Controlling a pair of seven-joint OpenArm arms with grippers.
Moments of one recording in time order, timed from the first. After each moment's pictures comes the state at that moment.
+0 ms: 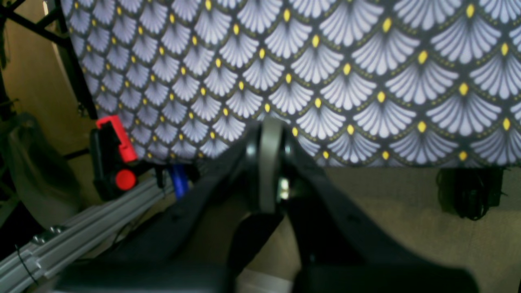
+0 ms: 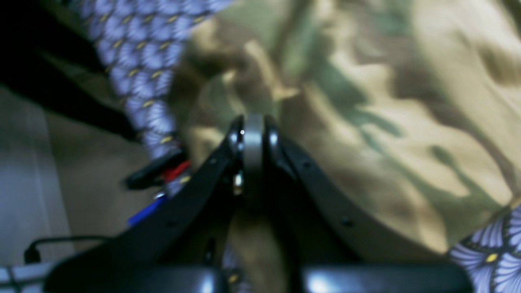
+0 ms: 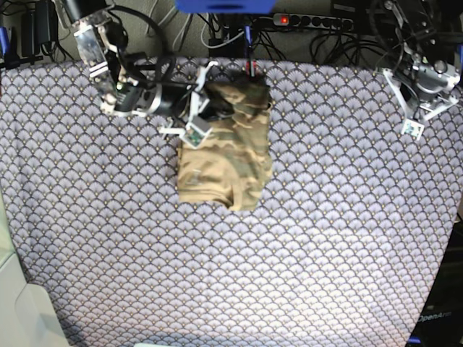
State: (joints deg) left arm 18.0 -5.5 -33.2 112.3 8.8 -40.7 60.5; right arm -9.0 14.6 -18.3 97.0 24.0 39.2 -39.2
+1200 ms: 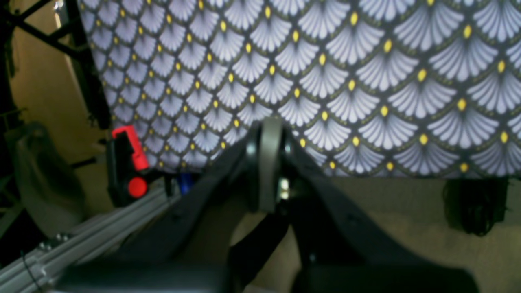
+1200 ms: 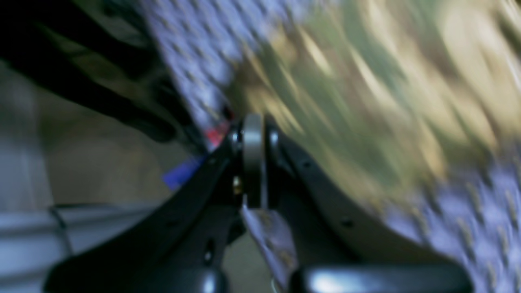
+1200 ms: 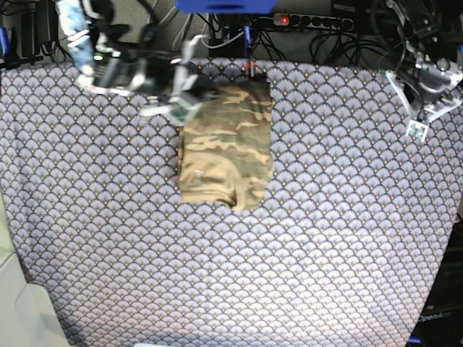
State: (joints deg) left arm 18.7 -5.5 -34.8 113.4 9.9 -40.7 57.2; right arm -19.9 17.9 -10.3 111.6 24.1 39.5 -45.2
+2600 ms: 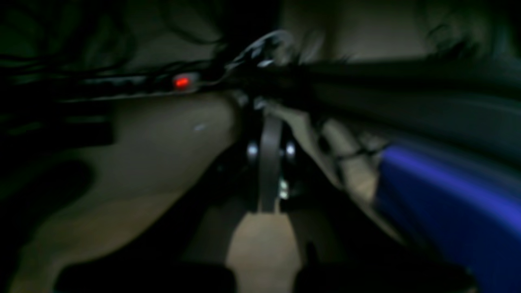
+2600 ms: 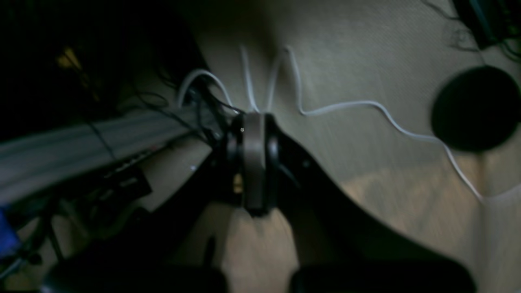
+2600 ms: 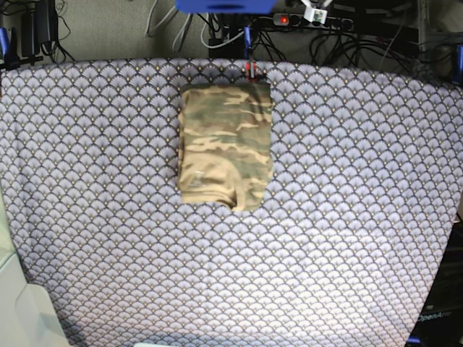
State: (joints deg) left arm 27.6 7.8 -34.0 51.5 23.3 -40.0 -3.8; right arm -20.5 17.8 27.5 1.5 -1.7 39.7 40.4
